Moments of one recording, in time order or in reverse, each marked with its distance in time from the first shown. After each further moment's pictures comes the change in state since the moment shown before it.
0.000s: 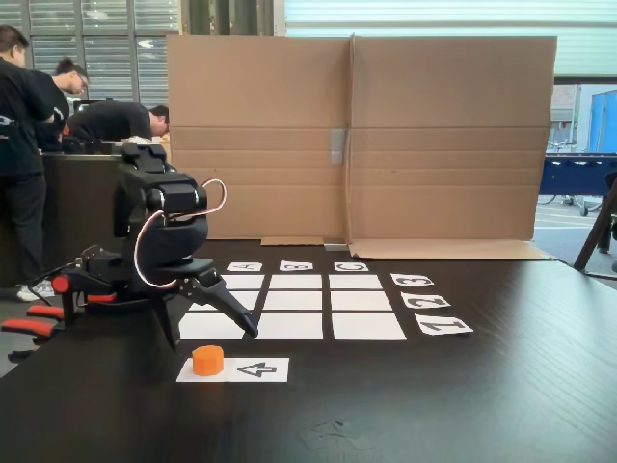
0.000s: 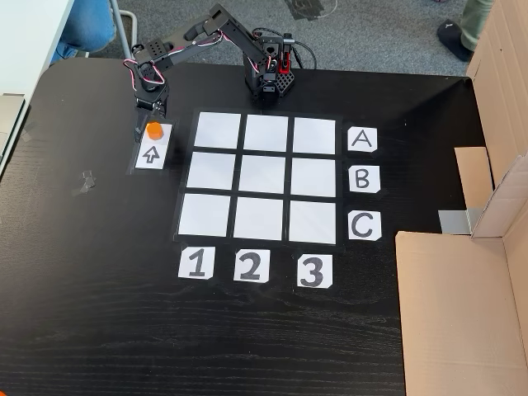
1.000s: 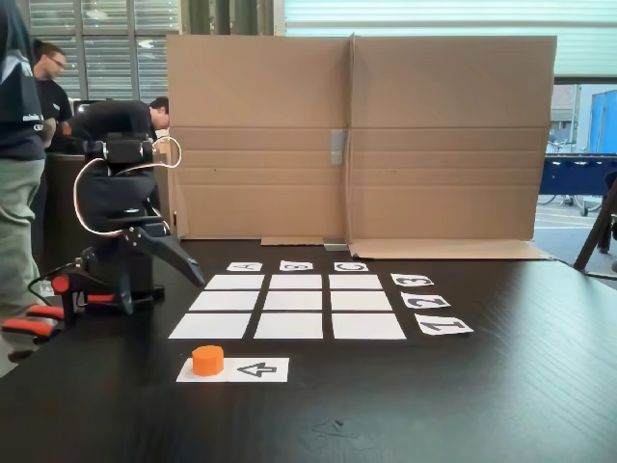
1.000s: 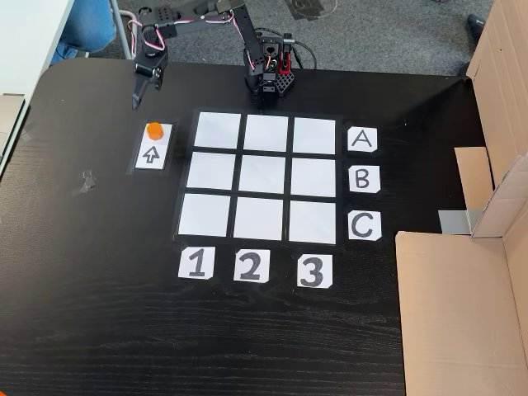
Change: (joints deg) arm 8.5 16.7 8.7 2.4 -10.7
